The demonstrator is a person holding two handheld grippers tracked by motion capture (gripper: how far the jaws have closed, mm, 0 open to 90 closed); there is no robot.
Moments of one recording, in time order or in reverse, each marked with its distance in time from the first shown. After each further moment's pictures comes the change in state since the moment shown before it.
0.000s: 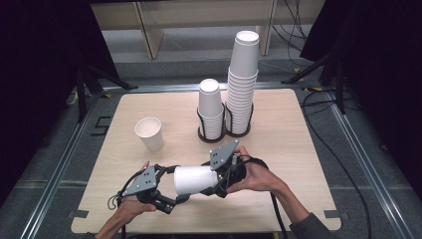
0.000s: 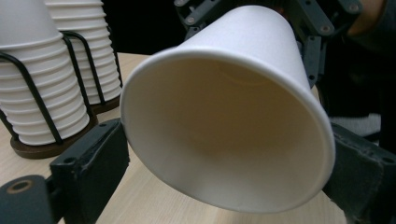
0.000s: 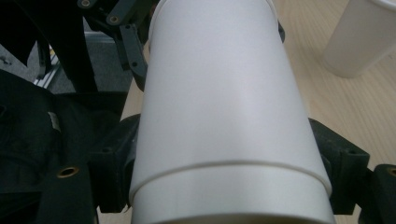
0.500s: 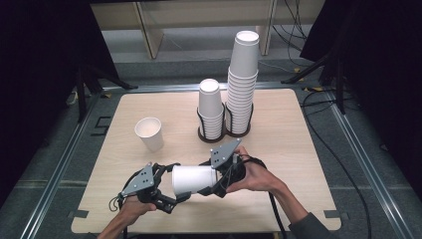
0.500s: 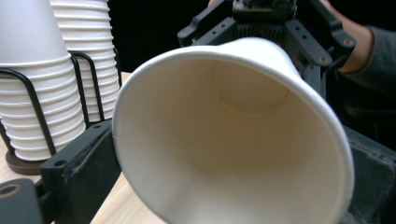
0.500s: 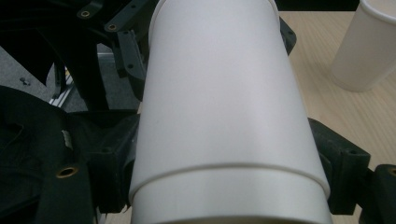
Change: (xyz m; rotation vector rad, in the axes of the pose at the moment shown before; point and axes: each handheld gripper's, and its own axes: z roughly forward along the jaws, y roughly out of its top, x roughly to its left) left arm -0.004 0.005 -0.002 -0.070 0.011 -0.039; right arm -0.002 -0.001 0.003 -0.081 0.030 0.012
